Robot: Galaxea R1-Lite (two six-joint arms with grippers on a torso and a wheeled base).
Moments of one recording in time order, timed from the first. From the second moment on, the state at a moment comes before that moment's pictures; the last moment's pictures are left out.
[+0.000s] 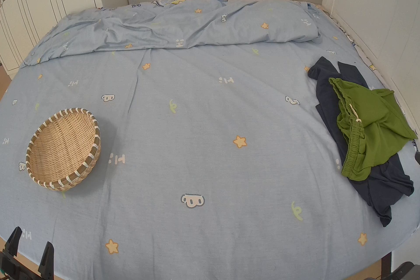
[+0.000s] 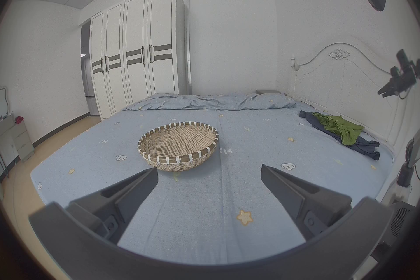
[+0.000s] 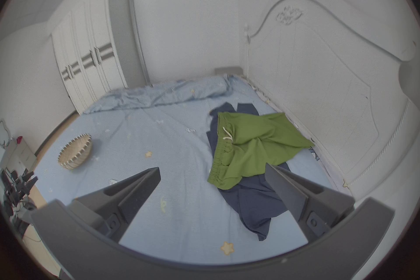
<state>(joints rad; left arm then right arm) 0.00 0.02 -0.02 0.00 0.03 0.01 0.05 0.71 -0.69 0.29 -0.06 0.04</state>
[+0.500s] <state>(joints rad) 0.00 0.02 -0.02 0.00 0.03 0.01 0.10 1.43 -0.99 0.22 -0.33 0.04</state>
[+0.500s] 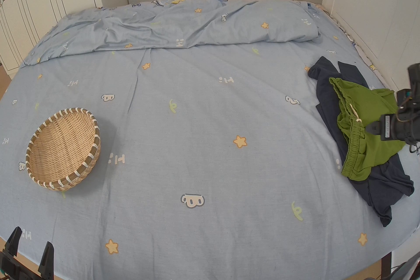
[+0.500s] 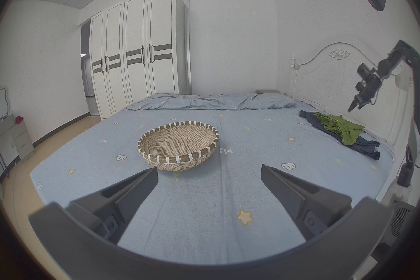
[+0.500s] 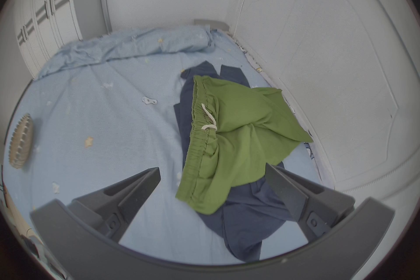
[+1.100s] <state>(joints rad) 0.00 0.02 -0.02 0.00 0.03 0.01 0.11 1.90 -1.32 0.14 -0.46 0.05</state>
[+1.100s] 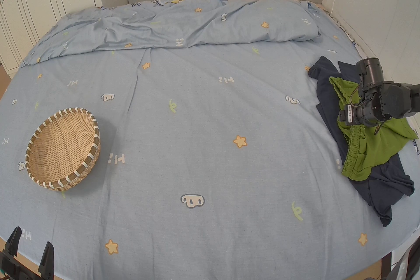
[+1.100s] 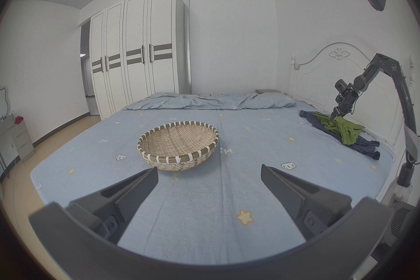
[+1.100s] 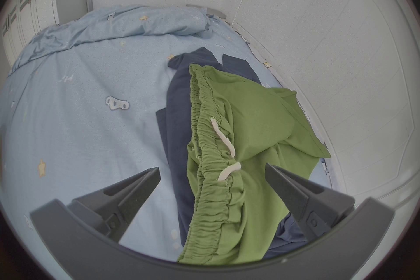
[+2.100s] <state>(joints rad) 0.00 0.02 -0.02 0.00 0.03 0.01 0.06 2.05 -1.44 0.17 -0.45 0.05</state>
